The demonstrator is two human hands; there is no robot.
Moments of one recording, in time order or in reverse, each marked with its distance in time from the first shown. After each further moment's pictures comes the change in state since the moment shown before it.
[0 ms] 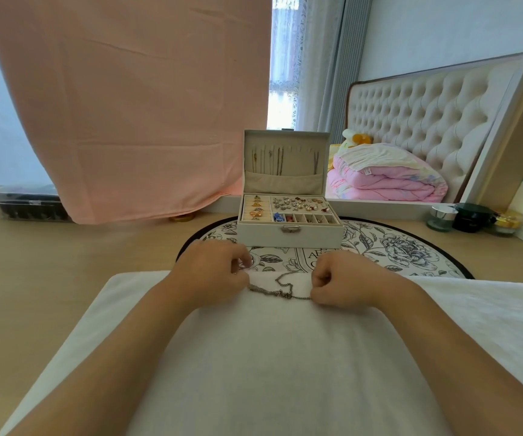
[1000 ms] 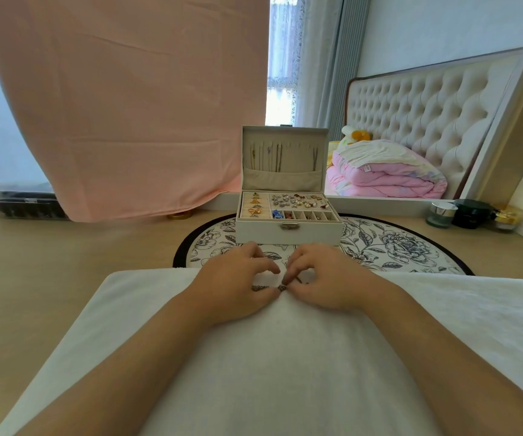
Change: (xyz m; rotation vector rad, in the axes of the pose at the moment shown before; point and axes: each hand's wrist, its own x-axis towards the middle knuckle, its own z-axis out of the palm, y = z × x) left_hand -0.001 0.019 0.026 -0.042 -0.048 0.159; right_hand 0.015 -0.008 0.022 0.100 0.197 -0.260
